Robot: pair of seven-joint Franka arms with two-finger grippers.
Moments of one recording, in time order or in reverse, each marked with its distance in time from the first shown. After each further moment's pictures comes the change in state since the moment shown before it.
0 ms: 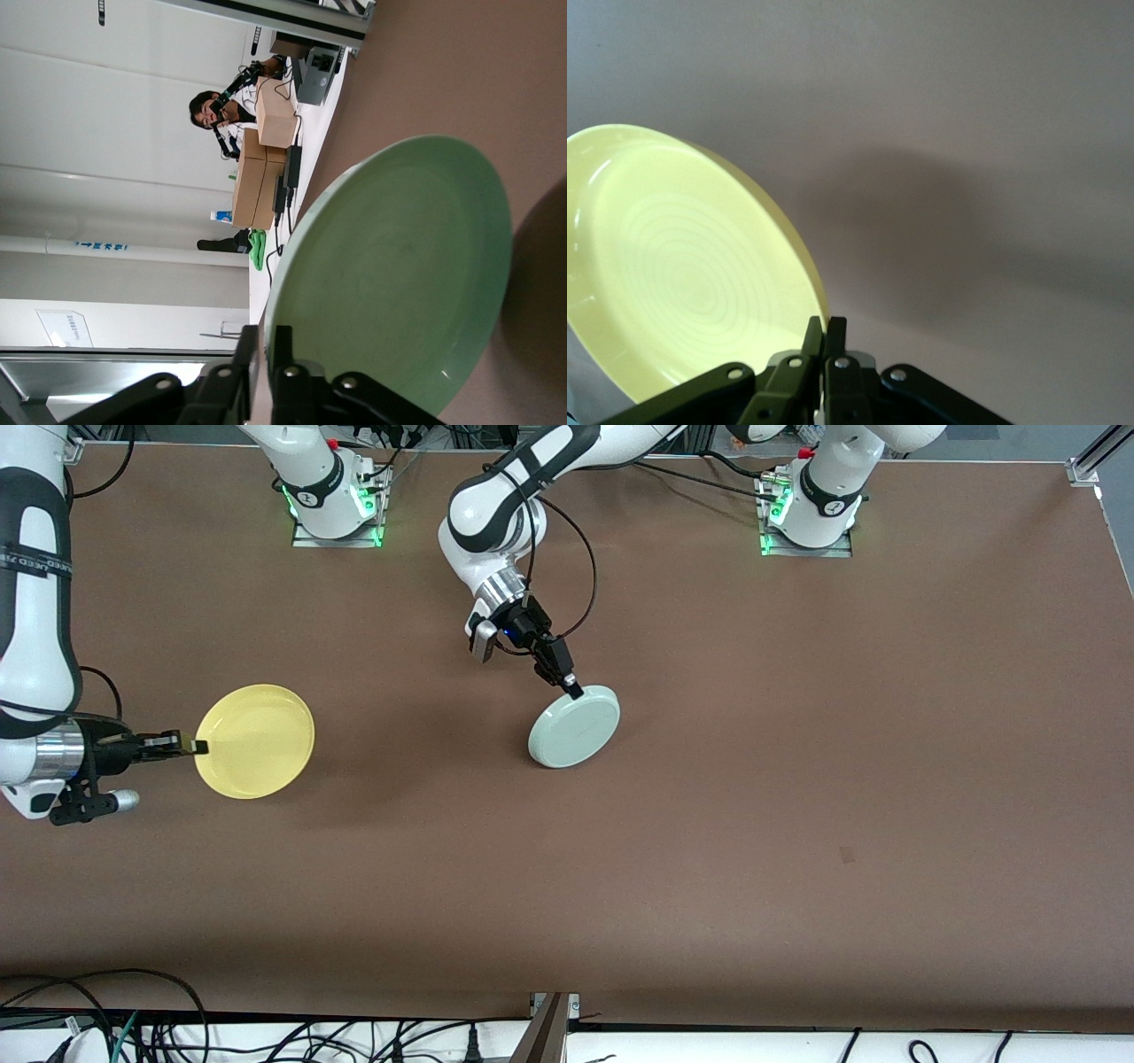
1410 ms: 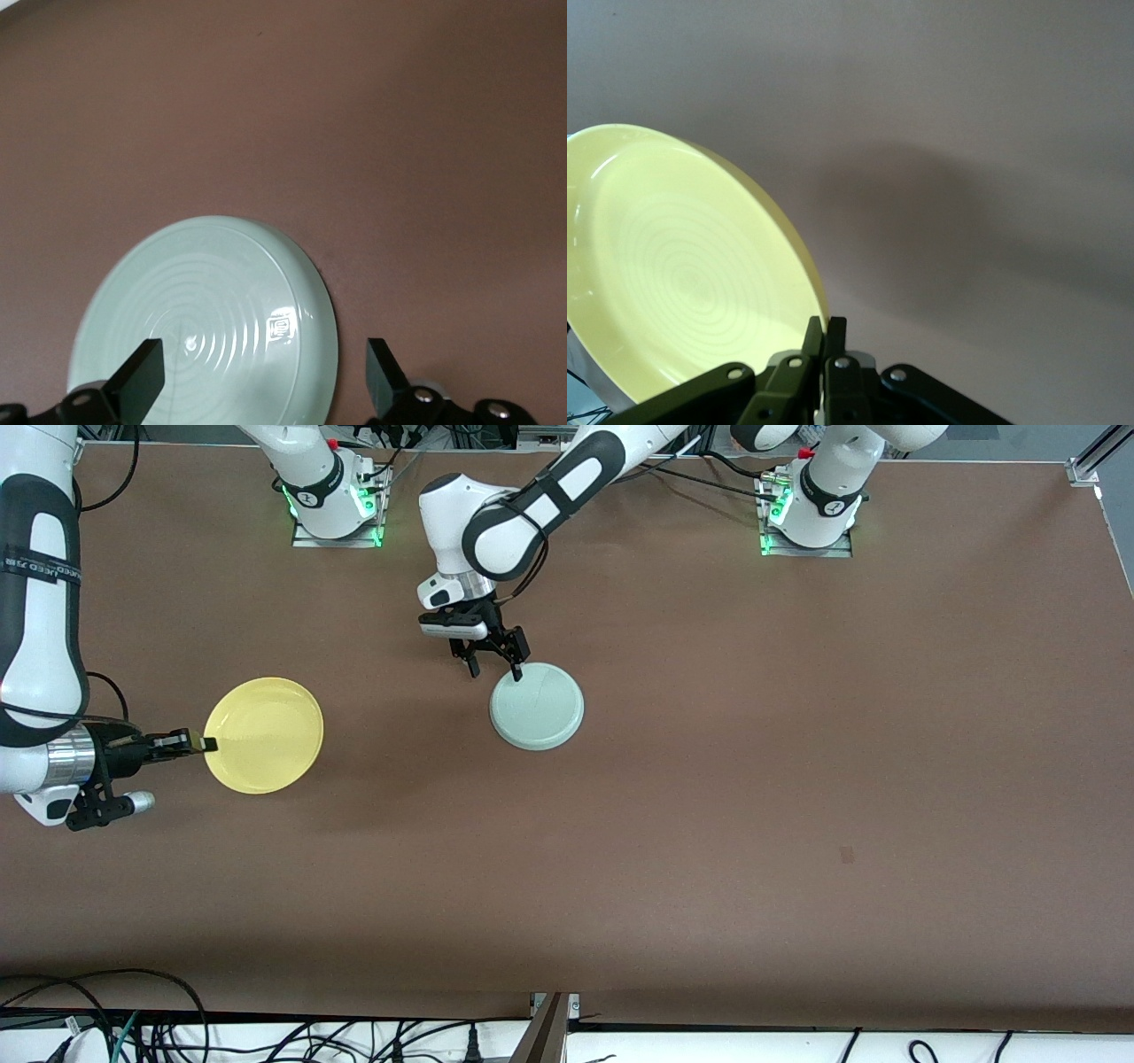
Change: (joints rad) left arm 0.095 -0.007 -0.062 0.064 -0.520 0.619 -0.400; right arm 0.021 0.046 0.010 0.056 0.000 -0.074 -0.004
